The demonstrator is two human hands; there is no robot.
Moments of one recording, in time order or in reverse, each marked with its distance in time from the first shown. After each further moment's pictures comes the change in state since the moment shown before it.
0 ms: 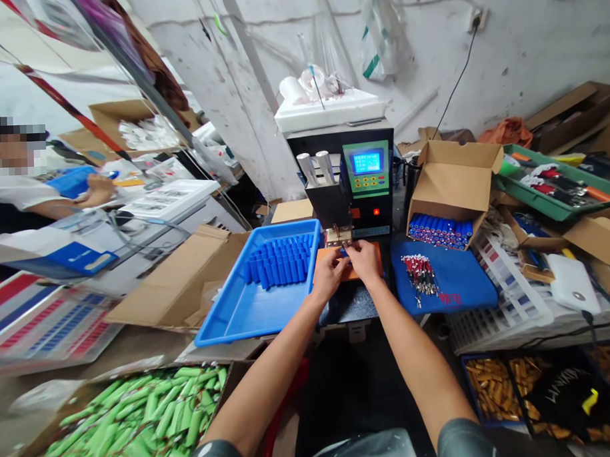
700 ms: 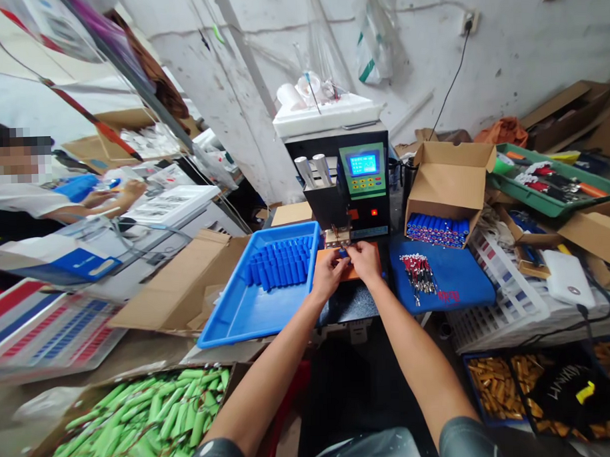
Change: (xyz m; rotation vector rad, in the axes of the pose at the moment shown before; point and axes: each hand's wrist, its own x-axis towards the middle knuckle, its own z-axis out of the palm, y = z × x) left_hand 0.001 0.002 0.000 0.054 0.001 0.033; right_hand -0.004 0.004 -0.008 0.078 -0.134 0.106
